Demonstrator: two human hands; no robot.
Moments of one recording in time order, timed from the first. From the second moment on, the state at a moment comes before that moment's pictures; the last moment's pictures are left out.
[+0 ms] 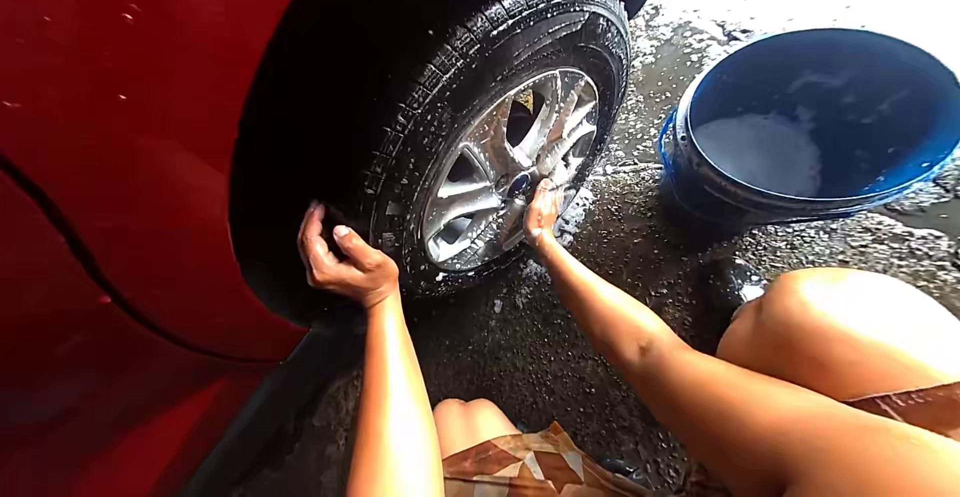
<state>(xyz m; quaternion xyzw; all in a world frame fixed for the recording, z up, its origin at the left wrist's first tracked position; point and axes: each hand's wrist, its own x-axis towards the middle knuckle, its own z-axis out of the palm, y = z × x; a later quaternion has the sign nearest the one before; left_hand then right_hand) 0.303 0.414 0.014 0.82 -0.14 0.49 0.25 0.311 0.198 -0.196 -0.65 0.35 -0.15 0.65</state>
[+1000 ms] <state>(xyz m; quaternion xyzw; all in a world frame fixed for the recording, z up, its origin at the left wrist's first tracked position) 0.303 0.415 0.016 0.83 -0.14 0.47 0.27 0.264 0.196 -0.272 -0.73 0.34 0.03 0.60</state>
